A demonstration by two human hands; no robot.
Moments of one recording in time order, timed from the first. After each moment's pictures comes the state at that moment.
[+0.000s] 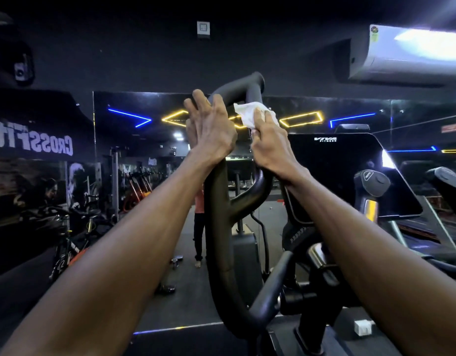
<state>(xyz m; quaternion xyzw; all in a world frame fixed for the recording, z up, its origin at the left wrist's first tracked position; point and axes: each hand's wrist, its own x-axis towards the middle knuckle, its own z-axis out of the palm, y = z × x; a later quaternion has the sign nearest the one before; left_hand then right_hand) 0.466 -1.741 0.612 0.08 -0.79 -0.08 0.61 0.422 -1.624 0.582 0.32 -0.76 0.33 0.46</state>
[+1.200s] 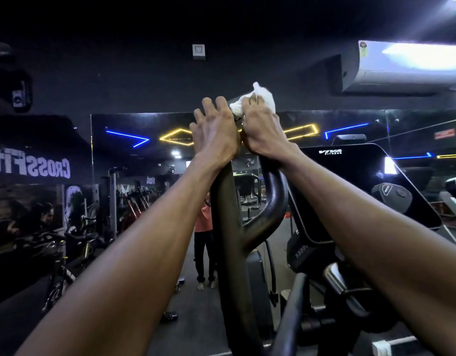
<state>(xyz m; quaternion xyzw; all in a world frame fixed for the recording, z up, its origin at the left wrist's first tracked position) 0.446 -1.754 0.639 0.03 -0.79 -0.04 0.62 0.387 -1.653 0.658 0.31 -0.77 0.20 0.52</state>
